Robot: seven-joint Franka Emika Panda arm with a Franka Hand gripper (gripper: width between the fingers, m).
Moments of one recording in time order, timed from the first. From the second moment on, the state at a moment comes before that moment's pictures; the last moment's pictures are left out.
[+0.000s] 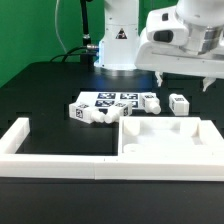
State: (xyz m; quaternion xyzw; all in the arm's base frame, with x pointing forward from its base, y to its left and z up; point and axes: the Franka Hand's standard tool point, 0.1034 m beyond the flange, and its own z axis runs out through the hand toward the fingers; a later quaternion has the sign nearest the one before) arm 0.483 0.109 0.079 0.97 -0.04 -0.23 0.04
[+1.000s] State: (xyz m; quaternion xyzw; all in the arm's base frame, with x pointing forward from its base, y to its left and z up) arm 0.450 0.132 0.041 0.91 -0.02 -0.42 0.01
